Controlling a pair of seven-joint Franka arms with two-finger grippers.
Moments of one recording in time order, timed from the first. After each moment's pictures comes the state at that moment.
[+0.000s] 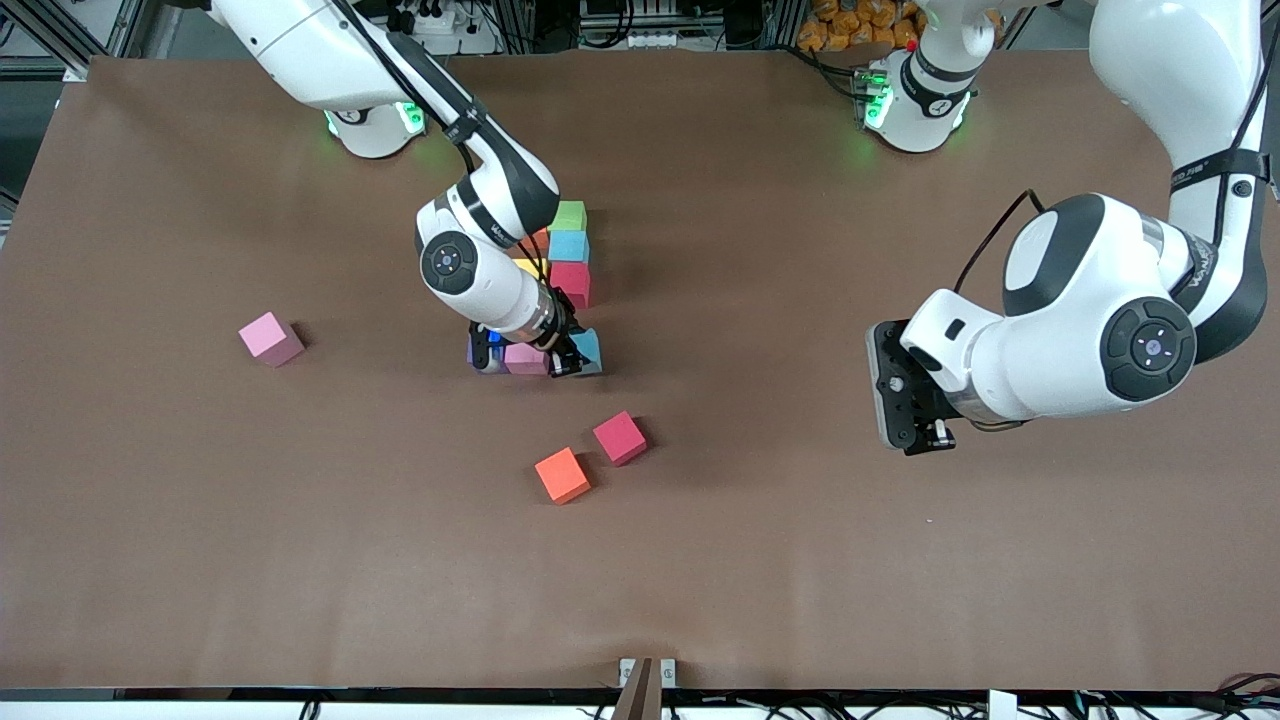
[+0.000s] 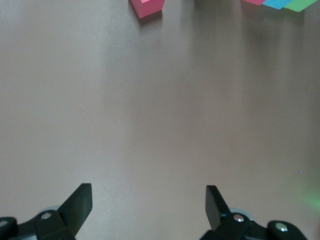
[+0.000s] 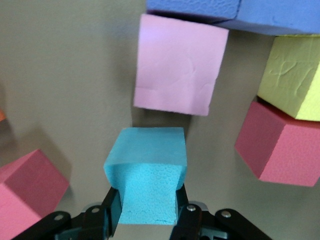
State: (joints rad) left arm 0.05 0.59 -0.50 -1.20 0.04 1.61 1.08; right arm 0.33 0.50 0.32 -1.95 0.22 2.52 1.88
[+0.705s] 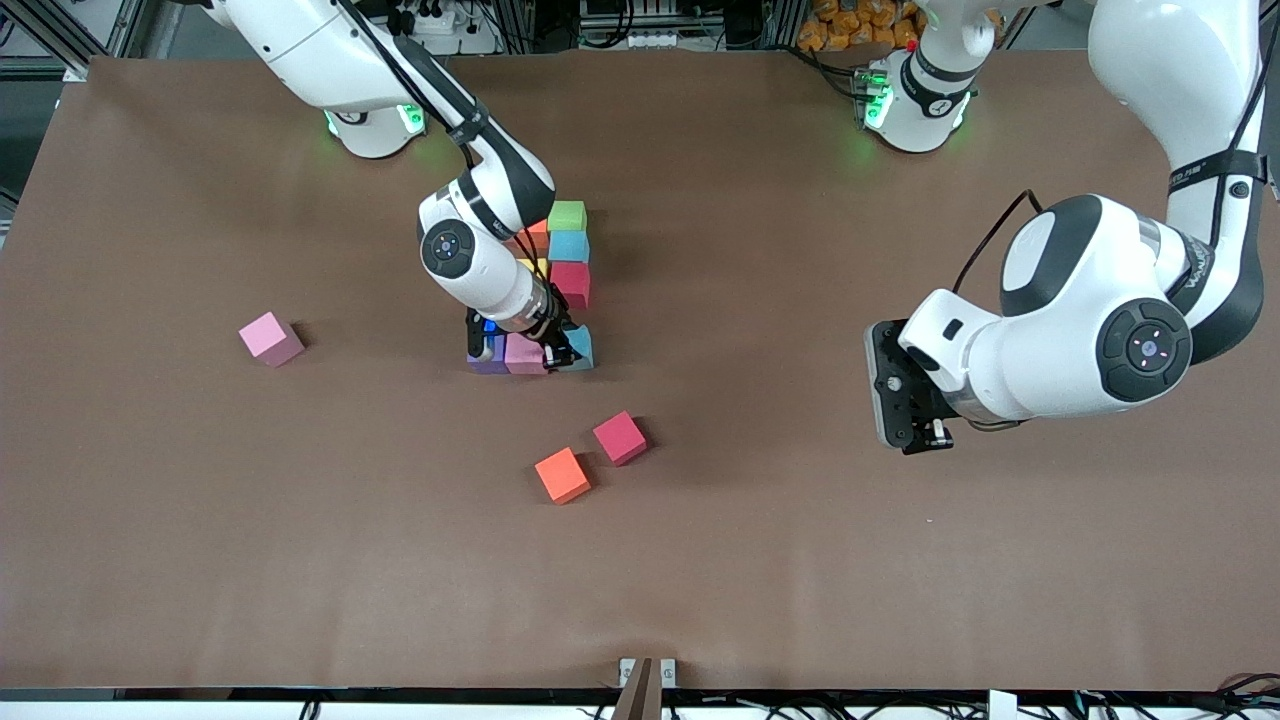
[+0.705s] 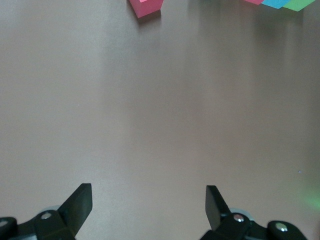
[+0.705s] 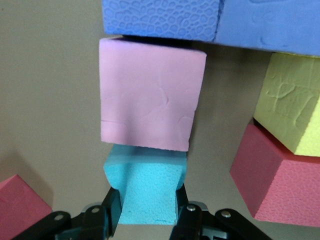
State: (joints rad) left arm 0.05 0.59 -0.50 -1.20 0.04 1.61 1.08; right arm 0.33 0.48 0.32 -2.07 0.22 2.66 1.88
